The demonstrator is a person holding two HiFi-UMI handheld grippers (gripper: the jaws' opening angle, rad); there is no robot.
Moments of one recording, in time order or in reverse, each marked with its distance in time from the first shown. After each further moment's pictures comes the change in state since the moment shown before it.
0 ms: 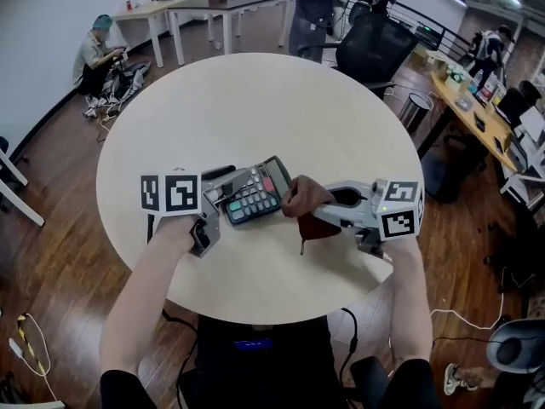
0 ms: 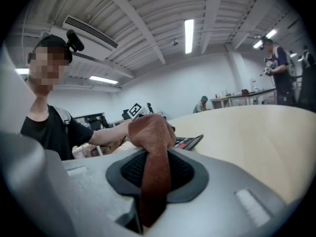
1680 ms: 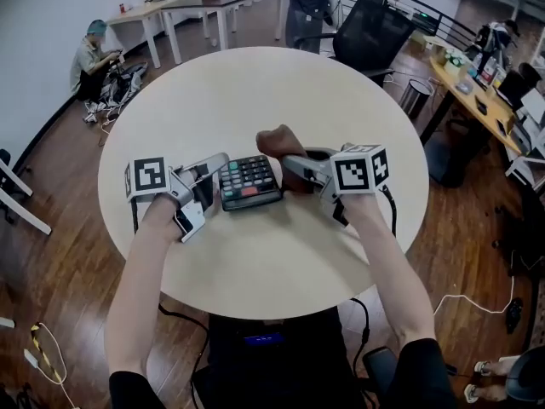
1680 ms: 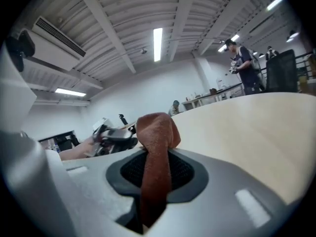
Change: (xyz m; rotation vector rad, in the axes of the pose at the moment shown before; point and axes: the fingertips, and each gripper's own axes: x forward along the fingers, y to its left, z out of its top) left arm -0.017 0.027 0.009 -0.353 -0.070 -0.133; right arm 0.051 -0.085 0.011 0.226 -0.092 -0.262
